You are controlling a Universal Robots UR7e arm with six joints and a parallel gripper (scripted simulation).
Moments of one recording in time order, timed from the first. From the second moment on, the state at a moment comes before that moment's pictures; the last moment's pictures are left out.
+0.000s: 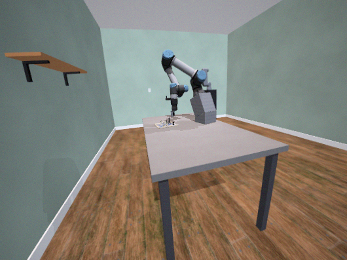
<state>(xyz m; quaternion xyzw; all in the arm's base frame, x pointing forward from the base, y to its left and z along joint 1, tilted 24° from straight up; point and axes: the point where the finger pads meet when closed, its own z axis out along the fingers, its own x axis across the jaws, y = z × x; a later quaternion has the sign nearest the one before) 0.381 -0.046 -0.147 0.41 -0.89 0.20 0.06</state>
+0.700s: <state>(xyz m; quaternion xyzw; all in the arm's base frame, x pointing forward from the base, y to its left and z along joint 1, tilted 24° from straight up) 0.381 -0.045 -0.147 0.42 -0.88 0.20 0.06</state>
